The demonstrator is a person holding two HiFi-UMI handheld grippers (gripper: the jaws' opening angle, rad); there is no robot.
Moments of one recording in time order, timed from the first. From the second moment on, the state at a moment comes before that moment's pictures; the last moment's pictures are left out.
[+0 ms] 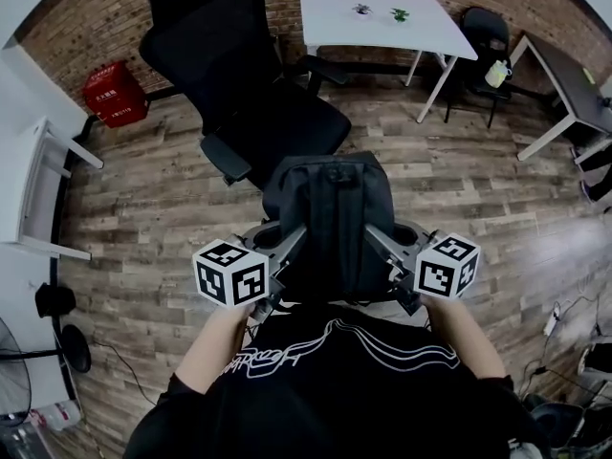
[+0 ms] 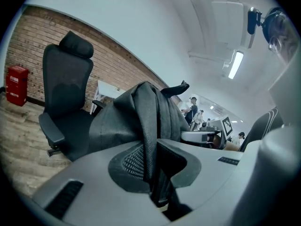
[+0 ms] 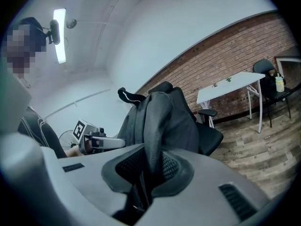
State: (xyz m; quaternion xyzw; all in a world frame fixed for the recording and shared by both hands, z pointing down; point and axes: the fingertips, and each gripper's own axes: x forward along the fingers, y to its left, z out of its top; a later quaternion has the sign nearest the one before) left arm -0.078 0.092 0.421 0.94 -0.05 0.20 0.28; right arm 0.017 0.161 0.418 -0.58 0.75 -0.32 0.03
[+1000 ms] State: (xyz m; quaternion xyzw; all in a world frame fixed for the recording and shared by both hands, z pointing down) left arm 0.010 -0.083 0.447 0.94 -0.05 0.21 0.28; right arm 0.104 -0.010 0.437 -0.58 0.75 -0.32 0.02
